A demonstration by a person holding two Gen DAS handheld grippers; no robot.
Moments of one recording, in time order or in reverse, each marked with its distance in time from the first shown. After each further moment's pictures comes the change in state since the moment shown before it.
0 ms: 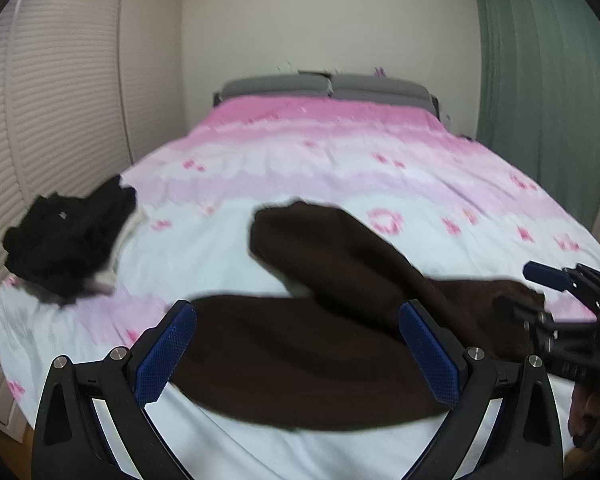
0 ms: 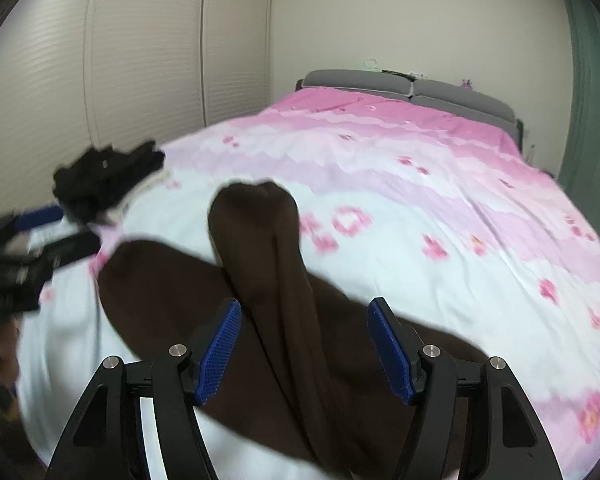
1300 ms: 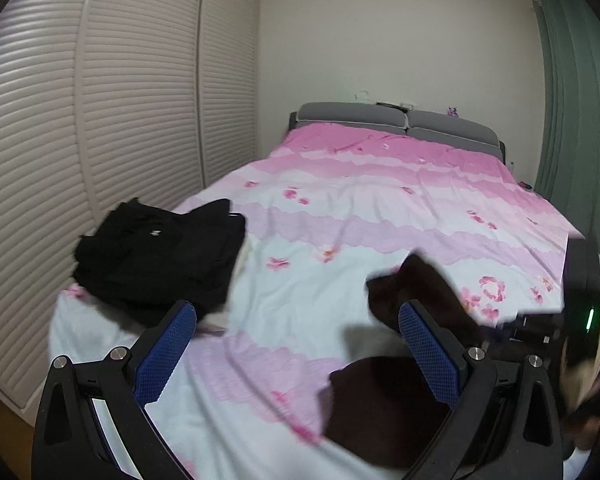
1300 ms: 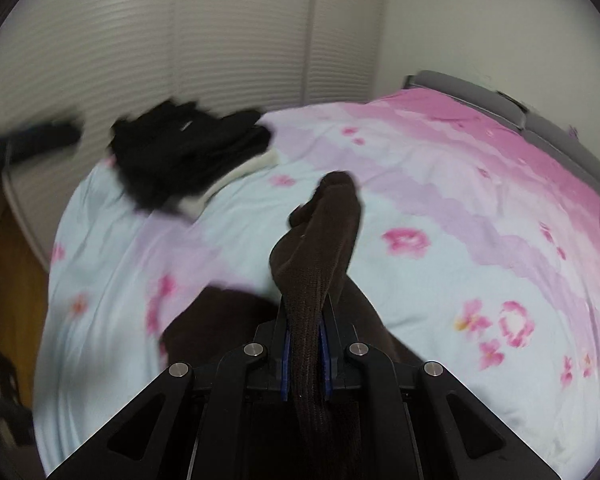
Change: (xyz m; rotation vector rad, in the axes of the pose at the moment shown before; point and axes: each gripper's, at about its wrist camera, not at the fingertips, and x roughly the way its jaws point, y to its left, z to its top) left arm -0.013 0.164 0.036 -0.129 -0.068 0.182; right arm 0.103 0.176 0.047 -0.306 0.092 0.210
